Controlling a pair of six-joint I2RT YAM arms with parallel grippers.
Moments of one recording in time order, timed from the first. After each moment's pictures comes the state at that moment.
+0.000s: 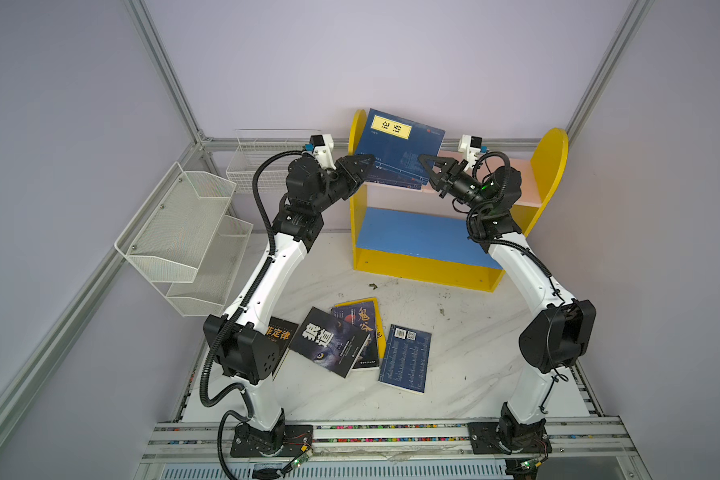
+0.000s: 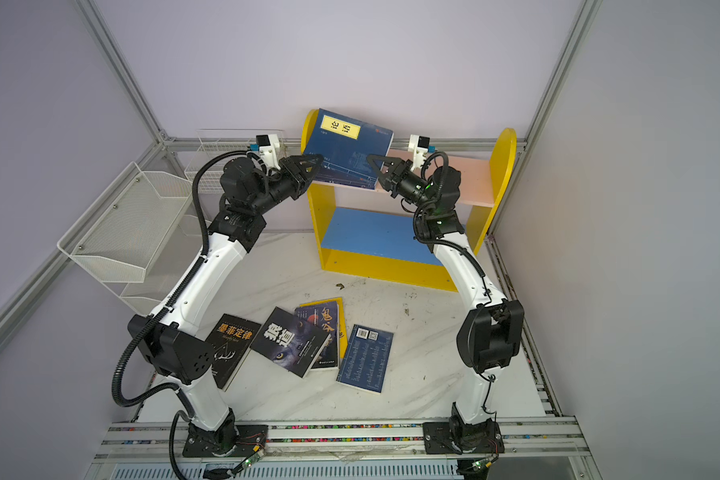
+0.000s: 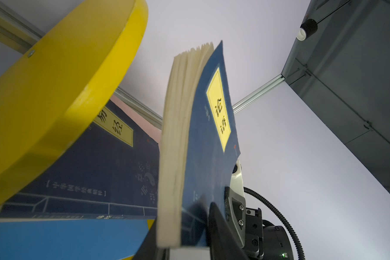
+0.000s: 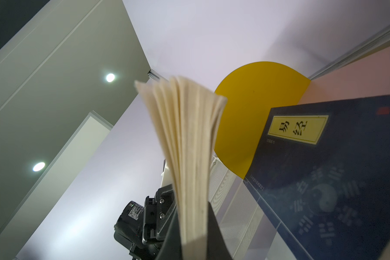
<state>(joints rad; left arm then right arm) -0.34 1.81 2.03 -0.03 0.40 -1.08 0.26 1.86 1.88 0.44 -0.72 1.36</state>
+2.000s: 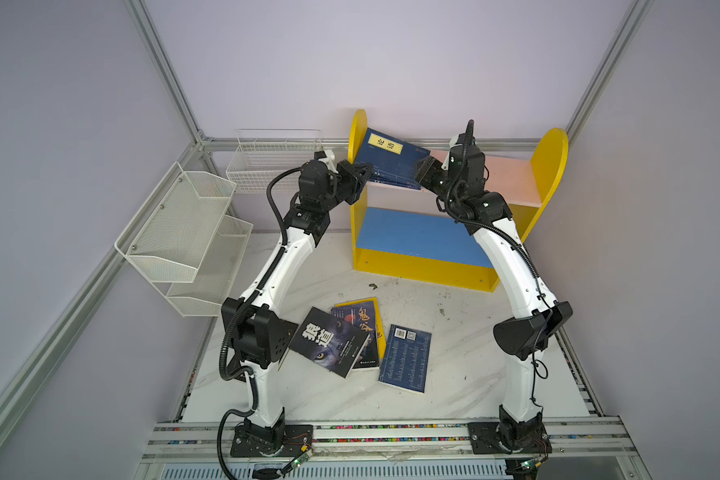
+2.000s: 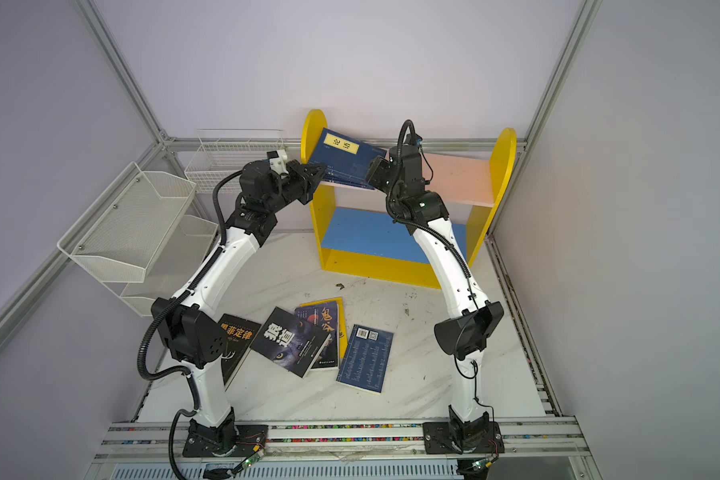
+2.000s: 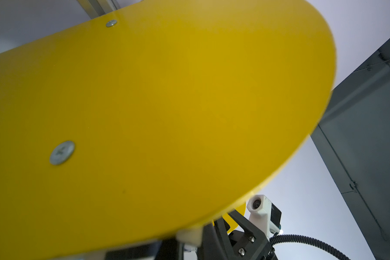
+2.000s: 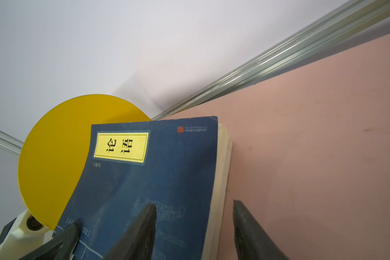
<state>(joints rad) -0.32 1.95 2.09 -0.05 0.37 -1.31 0.43 2.04 2.48 -0.61 0.14 0.68</state>
